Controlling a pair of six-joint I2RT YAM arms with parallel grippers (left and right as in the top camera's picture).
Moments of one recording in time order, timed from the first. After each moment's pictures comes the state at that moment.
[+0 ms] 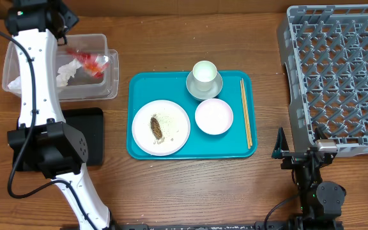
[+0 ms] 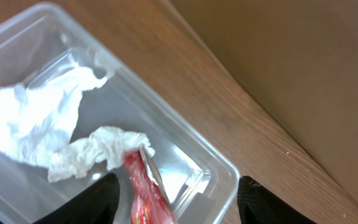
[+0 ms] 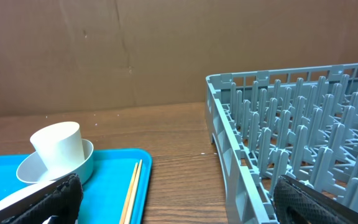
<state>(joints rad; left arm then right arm) 0.18 2.16 2.30 -1.03 -0.16 -0.63 -0.02 0.01 0.02 -0.03 -0.05 0.09</state>
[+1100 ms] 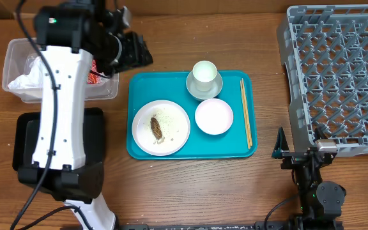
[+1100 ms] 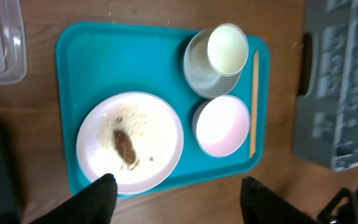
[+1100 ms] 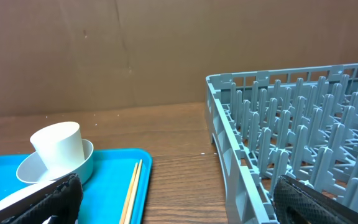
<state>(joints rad) -0.16 1.91 2.30 -1.60 0.31 -0.27 -0.02 0.01 0.02 -0.04 -0.05 0.09</state>
